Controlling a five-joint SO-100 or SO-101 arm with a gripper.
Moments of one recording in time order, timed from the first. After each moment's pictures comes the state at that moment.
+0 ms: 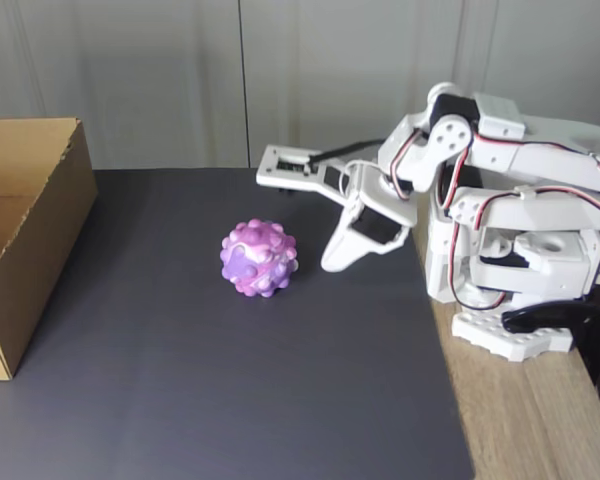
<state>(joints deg) 16.2 179.3 171.4 59.7 180.9</state>
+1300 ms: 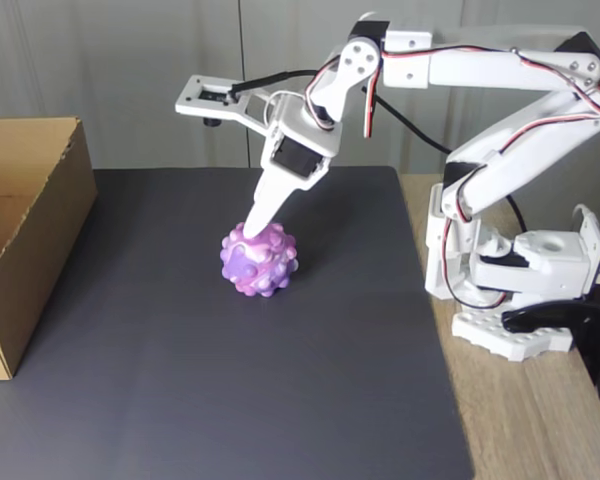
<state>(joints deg) 24.6 131.9 139.0 43.9 189.8</state>
